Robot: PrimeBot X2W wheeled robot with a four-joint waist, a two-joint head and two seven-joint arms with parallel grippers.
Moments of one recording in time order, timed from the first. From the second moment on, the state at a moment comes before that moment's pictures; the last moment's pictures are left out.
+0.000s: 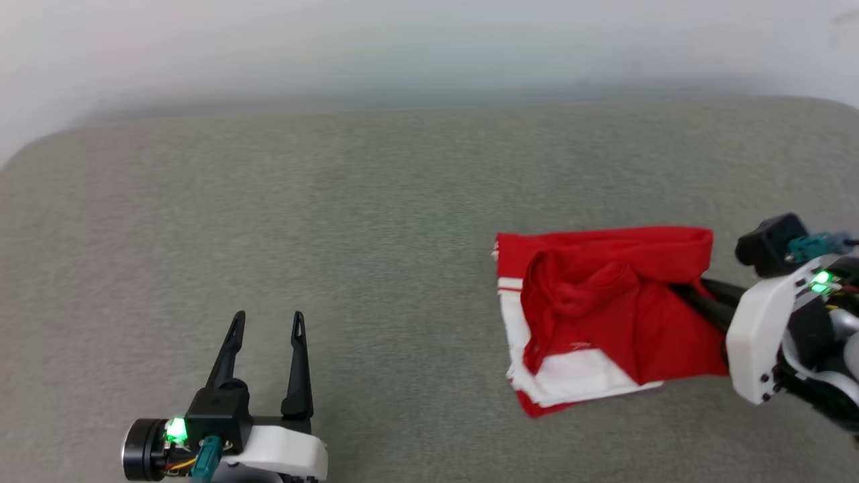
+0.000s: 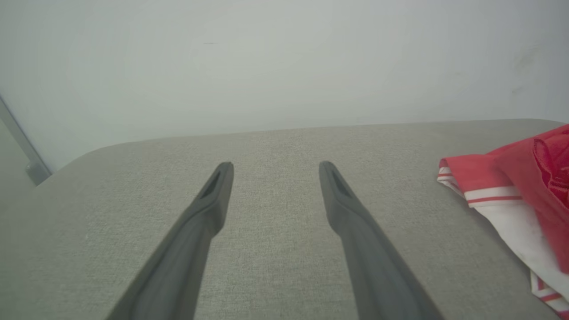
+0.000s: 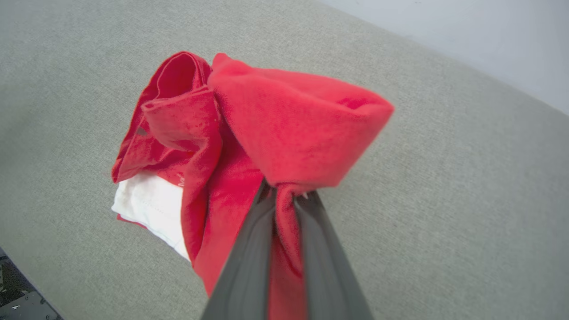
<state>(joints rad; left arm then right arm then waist) 0.01 0.06 -0.10 0.04 -0.04 0.09 -0.26 -0.49 -0.72 0.64 0.15 0.76 0.13 0.35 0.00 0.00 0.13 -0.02</state>
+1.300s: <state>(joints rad) -0.23 0.09 -0.14 -0.07 0.01 0.08 -0.26 -0.78 -0.99 0.30 0.63 0.64 0.13 0.40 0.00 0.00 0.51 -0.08</state>
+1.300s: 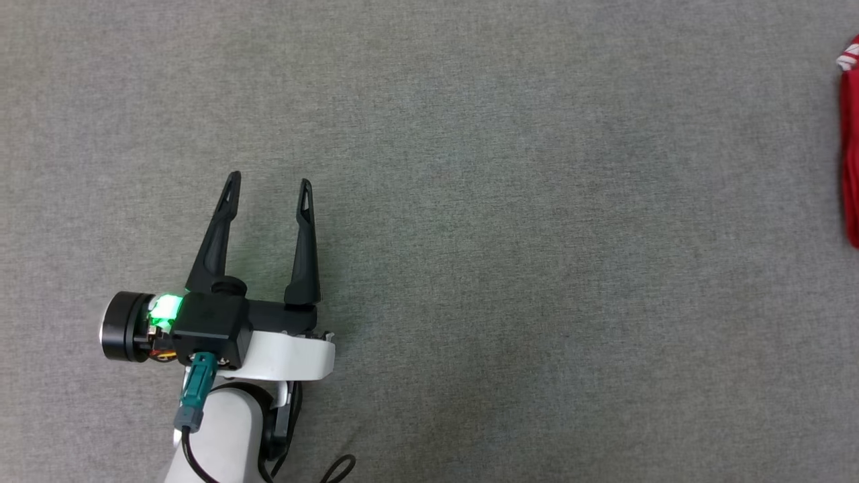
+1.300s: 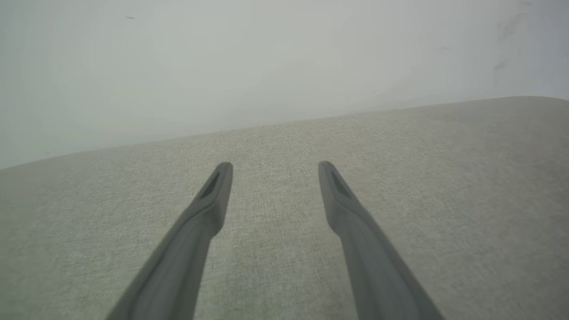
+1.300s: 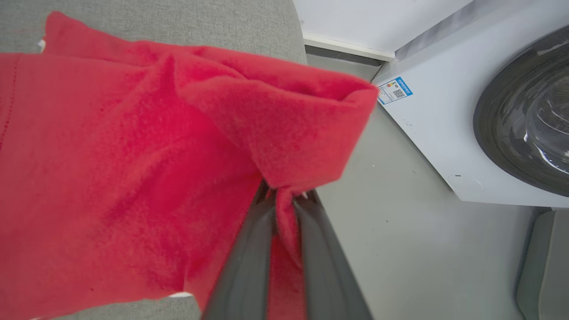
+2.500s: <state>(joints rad) 0.01 0.11 -0.08 0.00 -0.04 0.12 -0.26 -0.62 -0.47 -0.01 0.35 0.17 0.13 -0.26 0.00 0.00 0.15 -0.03</state>
